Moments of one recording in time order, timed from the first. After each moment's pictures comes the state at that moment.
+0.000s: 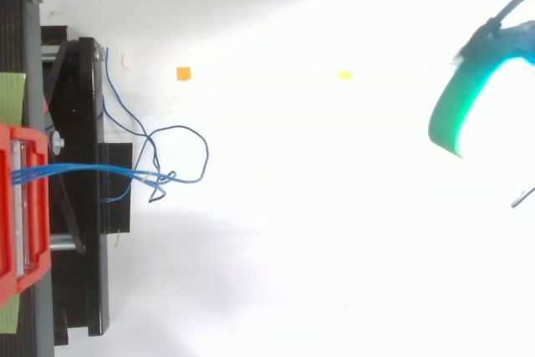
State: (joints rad) arm 0.11 -1.72 -1.58 -3.00 -1.34 -0.19
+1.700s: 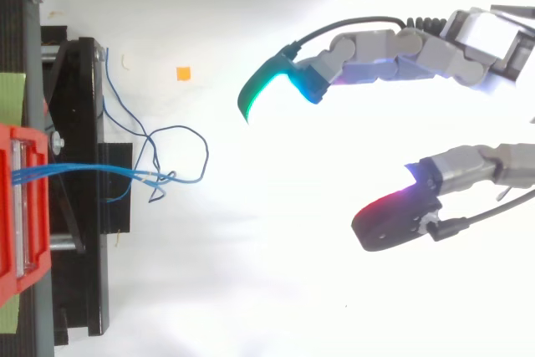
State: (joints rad) arm 0.22 -1.97 -1.58 -2.75 -1.03 -0.37
